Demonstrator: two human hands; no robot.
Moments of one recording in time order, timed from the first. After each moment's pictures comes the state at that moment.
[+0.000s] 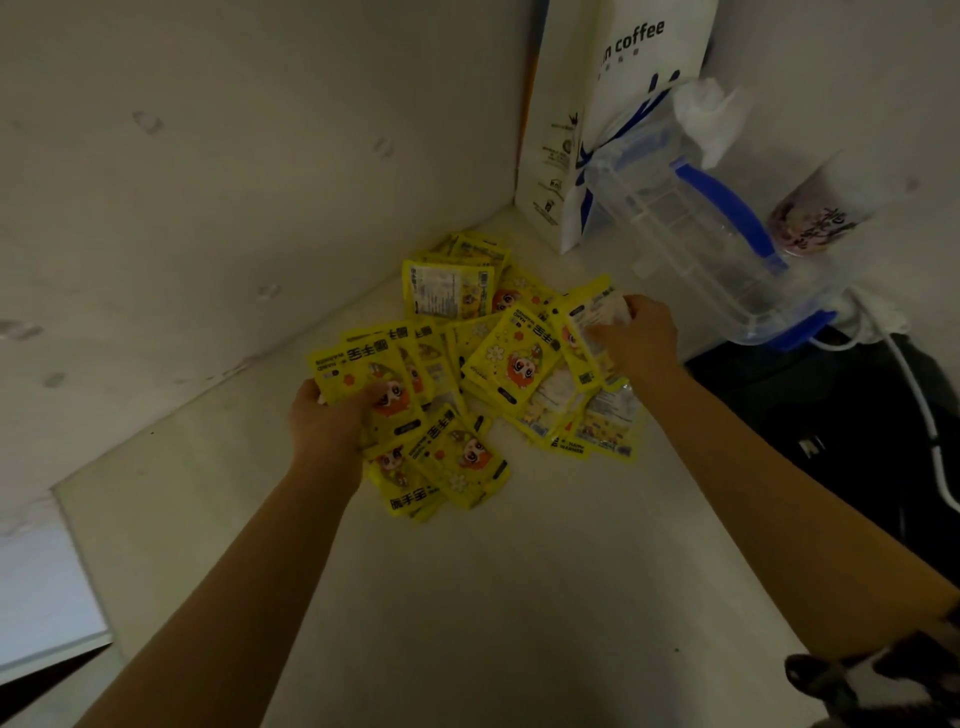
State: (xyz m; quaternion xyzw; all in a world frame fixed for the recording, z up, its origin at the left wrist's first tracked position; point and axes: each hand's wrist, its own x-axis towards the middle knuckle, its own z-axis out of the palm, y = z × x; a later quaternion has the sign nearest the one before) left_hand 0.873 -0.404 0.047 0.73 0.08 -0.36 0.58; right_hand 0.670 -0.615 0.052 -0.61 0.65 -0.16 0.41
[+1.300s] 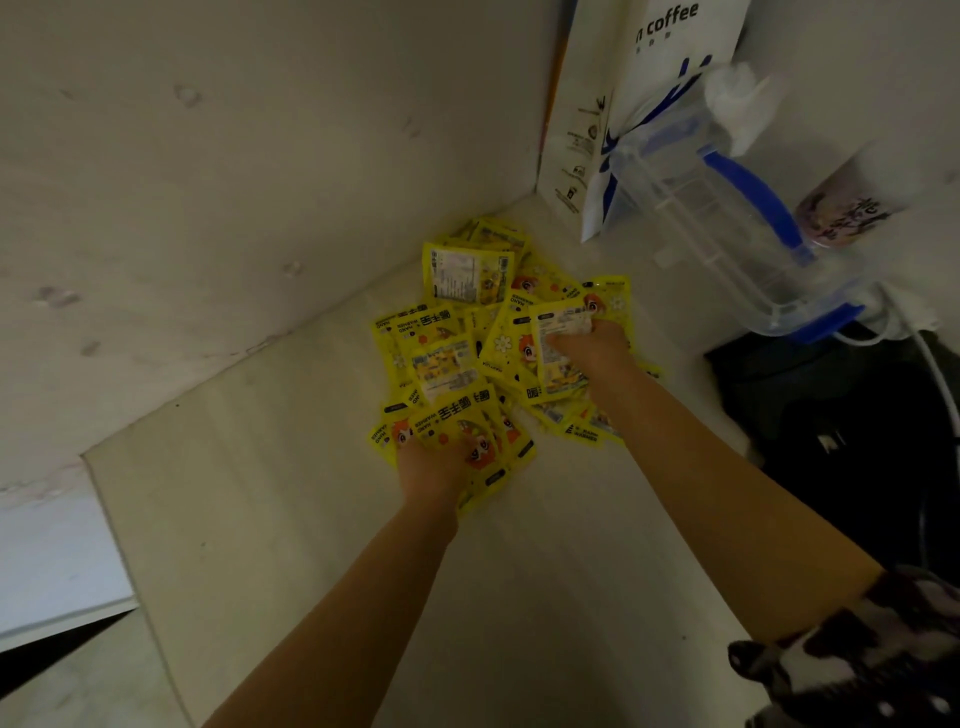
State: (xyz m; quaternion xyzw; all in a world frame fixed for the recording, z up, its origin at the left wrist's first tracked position) left_hand 0.783 -0.393 0.024 0.75 0.09 -0.42 0.50; right_hand 0.708 -0.578 0.029 -0.48 0.64 -0.13 0.59
